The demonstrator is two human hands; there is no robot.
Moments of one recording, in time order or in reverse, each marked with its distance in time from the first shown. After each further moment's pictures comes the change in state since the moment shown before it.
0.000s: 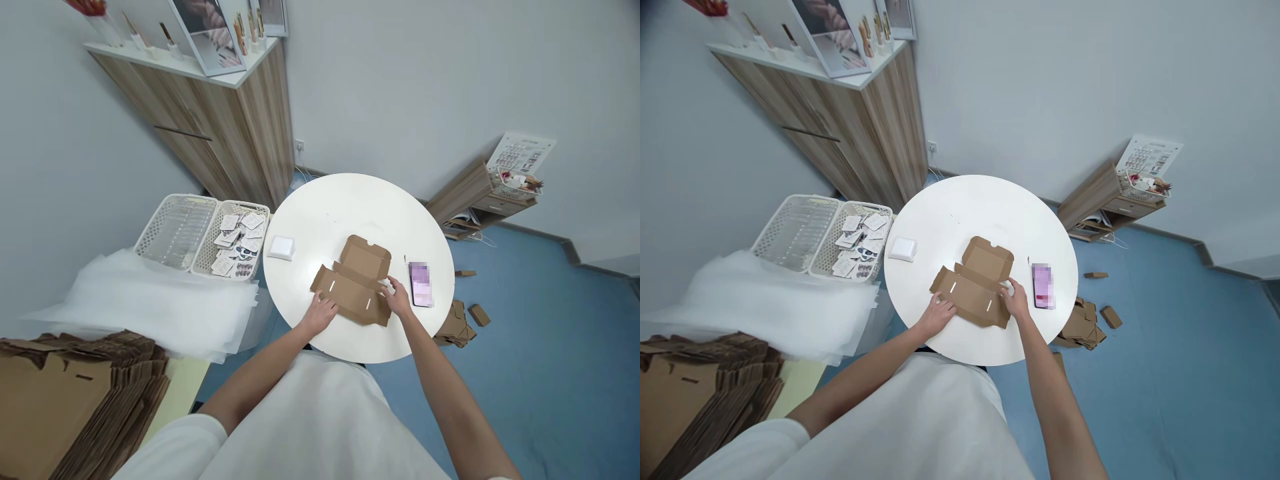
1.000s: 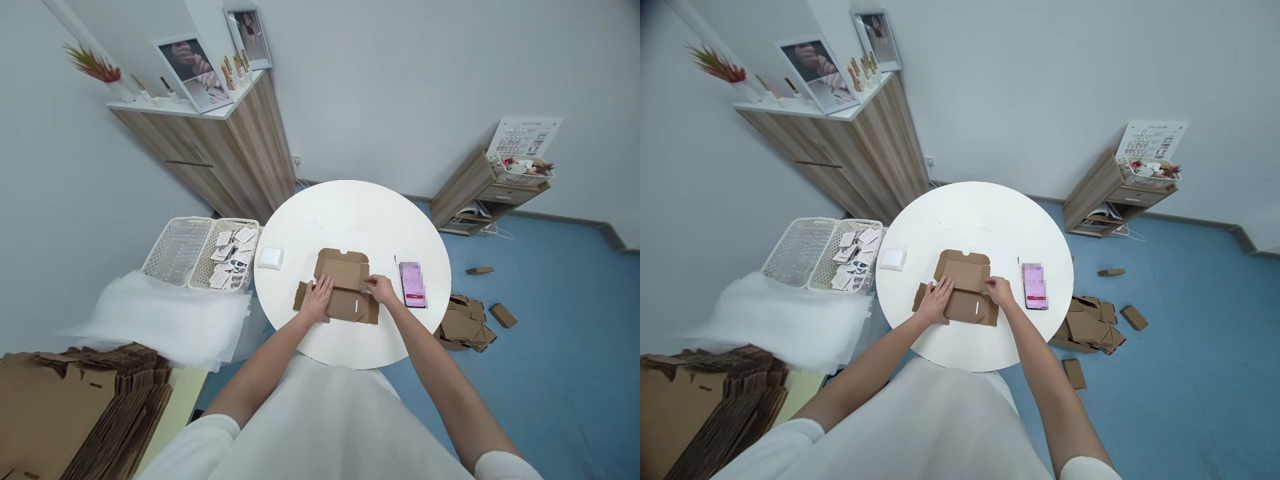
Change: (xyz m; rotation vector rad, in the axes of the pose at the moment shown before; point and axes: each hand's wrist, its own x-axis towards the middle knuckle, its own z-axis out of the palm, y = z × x) left_hand 0.059 0.005 -0.017 0.053 -0.251 -0.242; right_hand 0.034 -0.016 -0.007 0.052 -0.212 -0.139
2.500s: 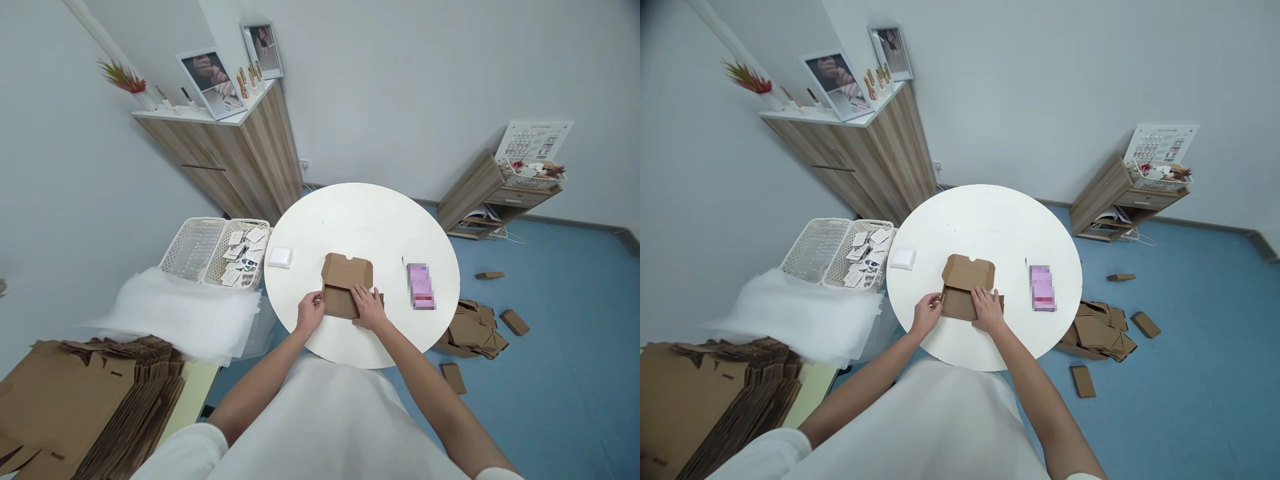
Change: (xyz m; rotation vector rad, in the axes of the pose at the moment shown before) left_hand -0.046 -0.008 0.013 -0.877 0.508 -0.520; right_hand -0.045 -0.014 0.065 -0.702 -0.143 -0.402
